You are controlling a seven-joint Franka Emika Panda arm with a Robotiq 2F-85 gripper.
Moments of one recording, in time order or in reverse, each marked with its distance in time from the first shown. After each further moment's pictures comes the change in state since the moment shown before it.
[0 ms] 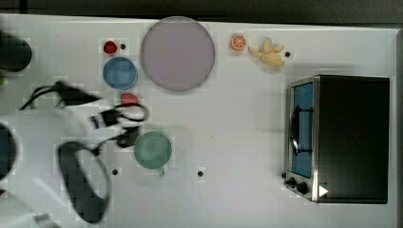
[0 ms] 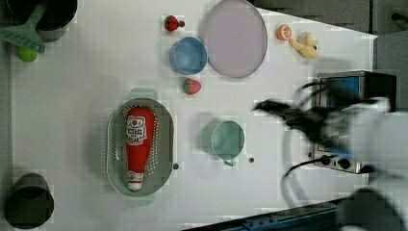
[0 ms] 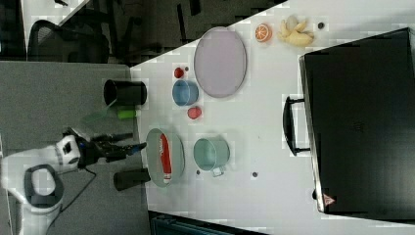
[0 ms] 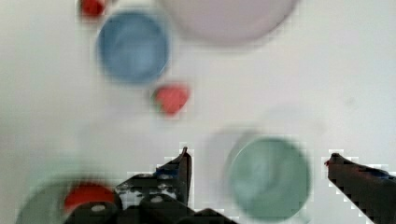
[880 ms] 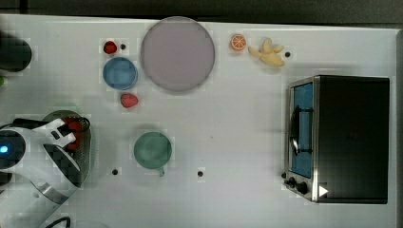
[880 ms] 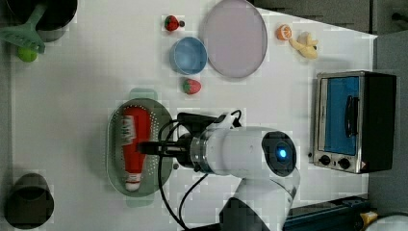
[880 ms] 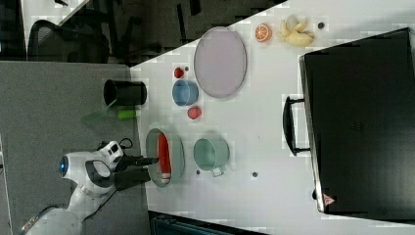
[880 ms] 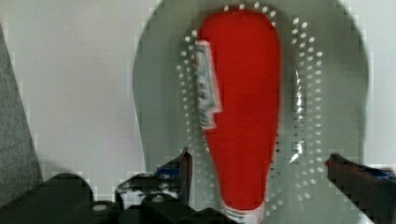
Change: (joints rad) arm 0.175 0.524 0.150 -0.008 0.003 0.418 -0.013
